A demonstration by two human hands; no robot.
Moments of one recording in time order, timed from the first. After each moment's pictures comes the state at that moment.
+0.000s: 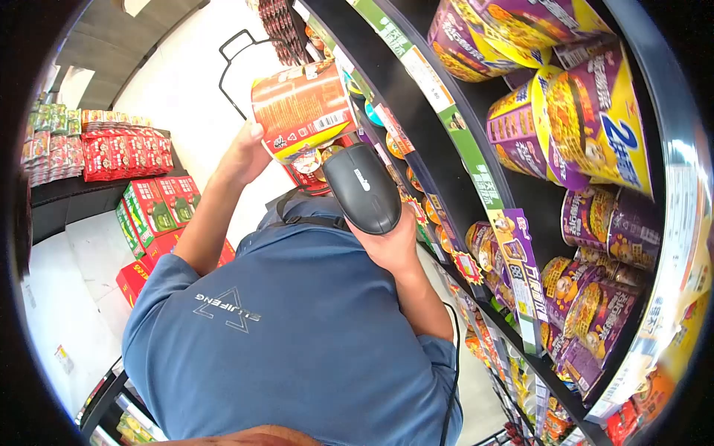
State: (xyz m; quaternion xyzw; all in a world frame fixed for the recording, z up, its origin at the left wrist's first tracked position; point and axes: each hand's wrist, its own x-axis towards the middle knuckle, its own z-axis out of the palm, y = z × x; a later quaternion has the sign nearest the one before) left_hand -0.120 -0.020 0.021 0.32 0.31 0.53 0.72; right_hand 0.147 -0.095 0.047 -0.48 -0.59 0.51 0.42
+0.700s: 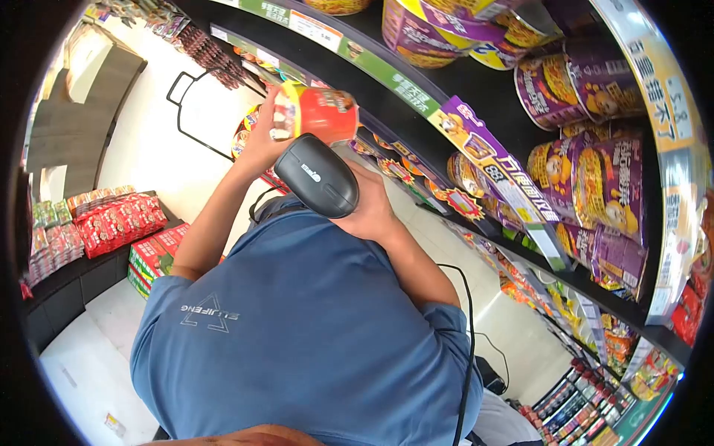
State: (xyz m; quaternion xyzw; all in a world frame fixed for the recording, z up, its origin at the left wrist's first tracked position) left_hand -0.026 -0.019 -0.015 0.62 0.48 0.32 0.53; right_hand 0.186 -0.133 0.044 -0.43 -0.65 0.39 0.48
